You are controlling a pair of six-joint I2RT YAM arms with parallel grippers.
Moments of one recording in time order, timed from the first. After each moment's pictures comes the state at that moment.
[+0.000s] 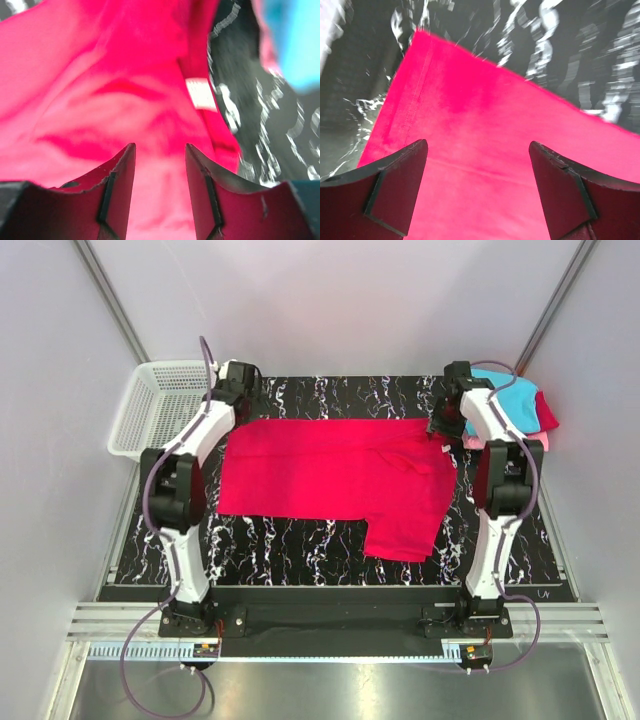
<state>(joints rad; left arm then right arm) -0.21 2.05 1.72 -0.54 -0.24 -0.59 0.03 2.19 1.89 -0.90 0.07 0.38</state>
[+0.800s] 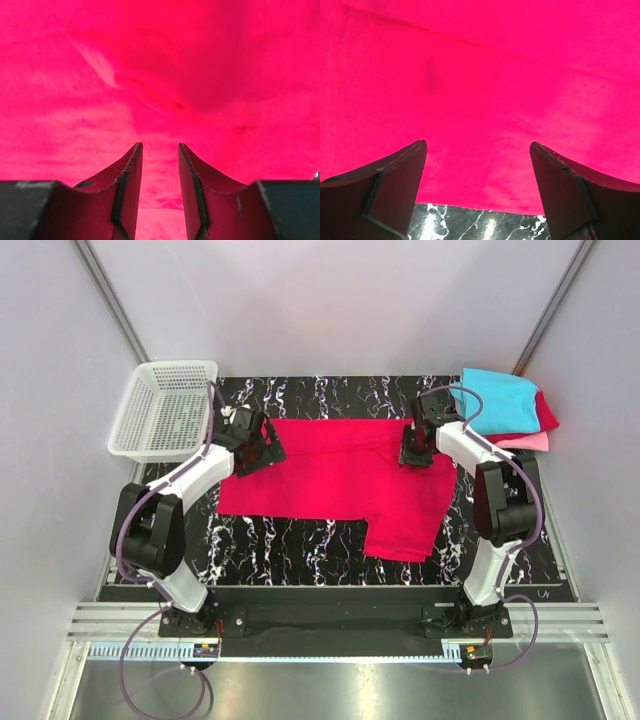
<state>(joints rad) -0.33 1.65 1.16 -0.46 -0.13 -0.66 0.23 1.88 1.36 -0.60 0.01 0.37</state>
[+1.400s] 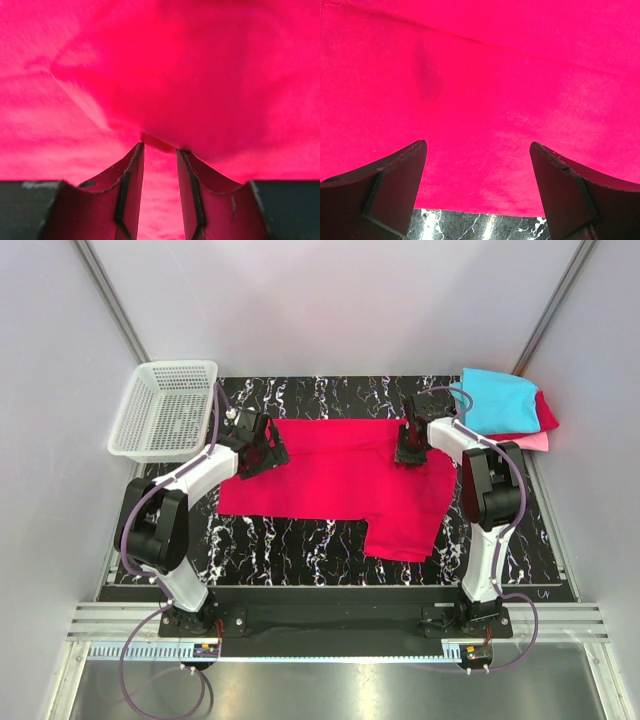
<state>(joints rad) -0.35 1.68 1.16 -0.43 -0.11 -0.67 0.23 2.03 1.46 -0.58 0.02 0.38</state>
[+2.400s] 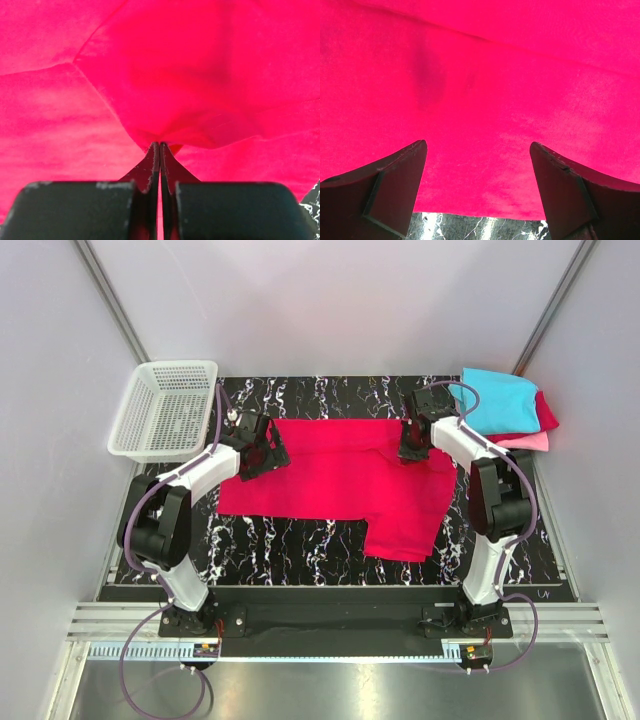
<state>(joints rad) -0.35 1.71 1.16 -0.43 -0.11 -0.67 0.25 1.94 1.45 -0.62 0.06 0.42</state>
